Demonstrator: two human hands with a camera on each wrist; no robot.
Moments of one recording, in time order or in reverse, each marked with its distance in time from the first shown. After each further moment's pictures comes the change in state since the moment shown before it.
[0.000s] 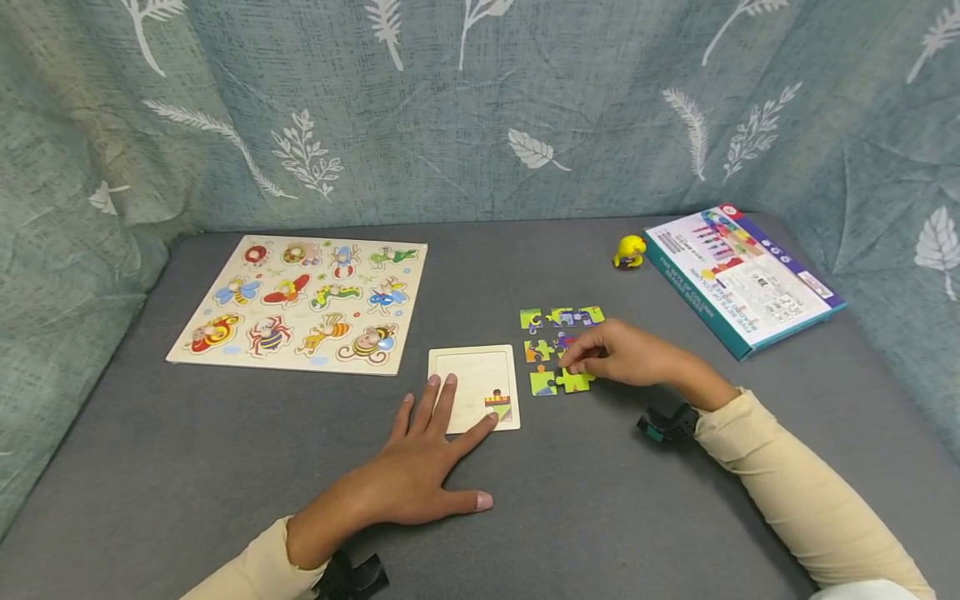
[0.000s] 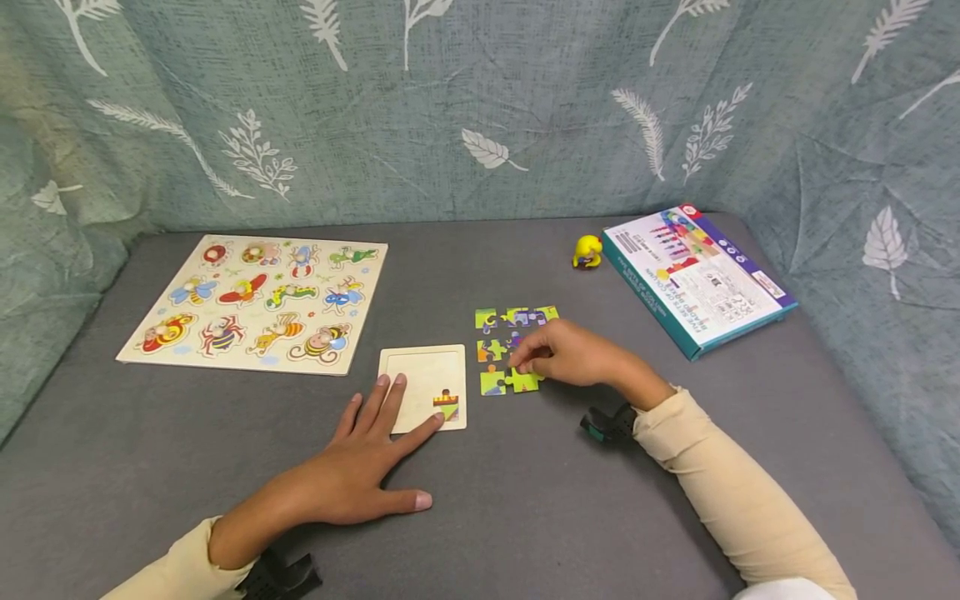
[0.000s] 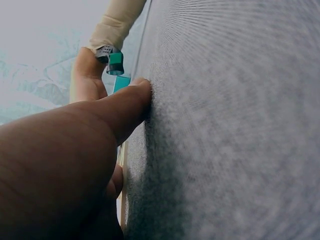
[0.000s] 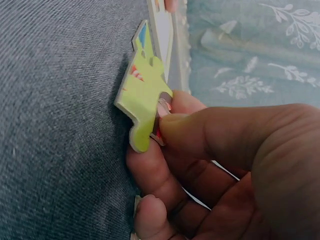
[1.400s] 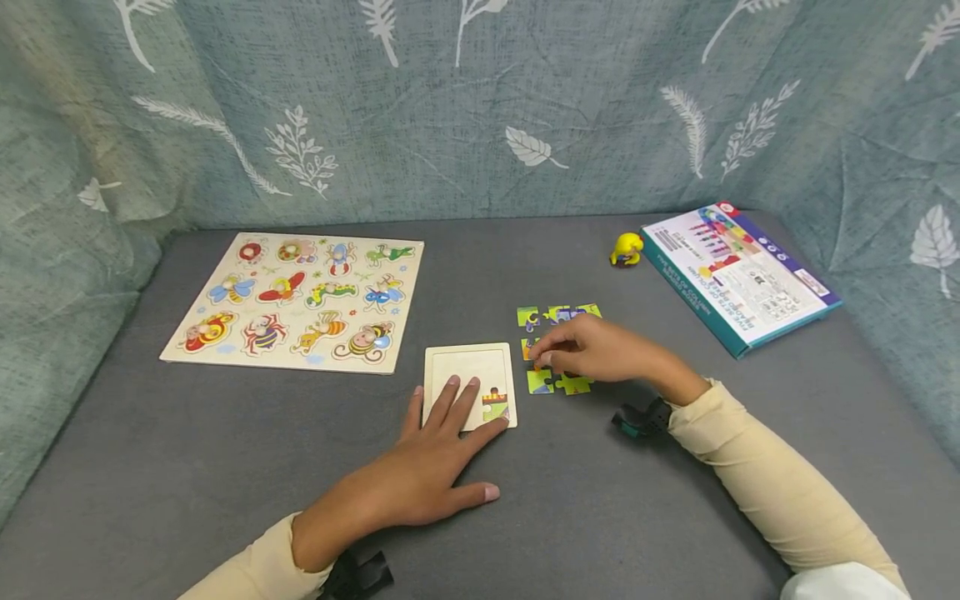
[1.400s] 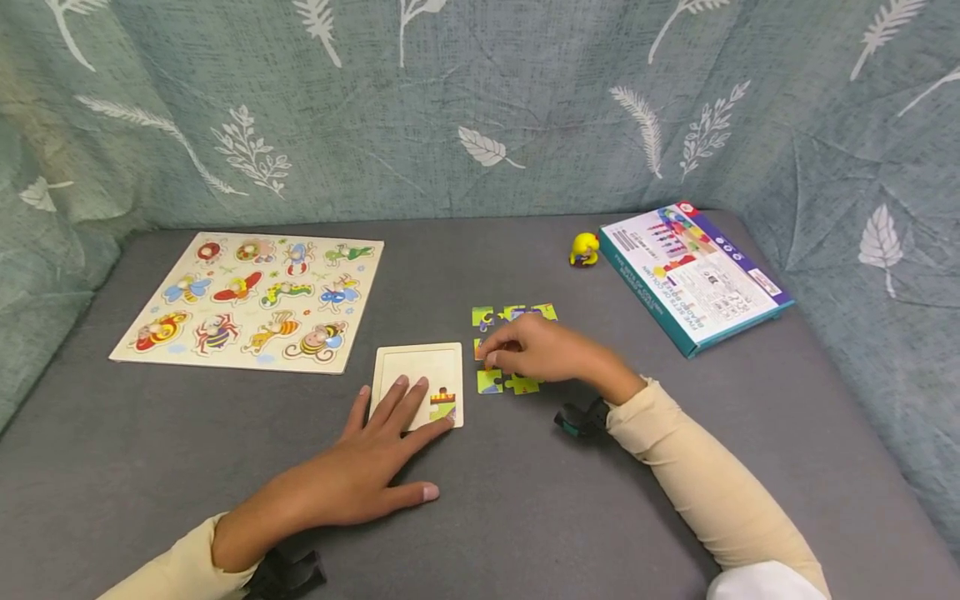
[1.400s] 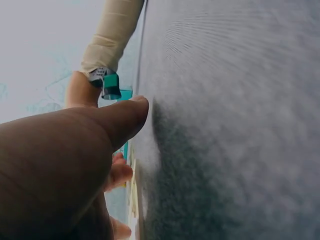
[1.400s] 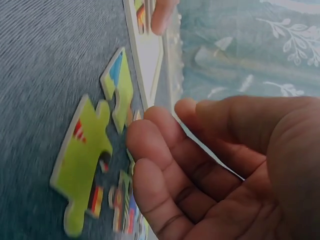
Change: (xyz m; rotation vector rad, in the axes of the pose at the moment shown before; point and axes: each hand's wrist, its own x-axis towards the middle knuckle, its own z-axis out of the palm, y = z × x) left_hand 0.006 0.014 -0.003 0.027 0.049 0.095; right_hand 0.021 -0.021 0.009 0.065 -0.013 -0.017
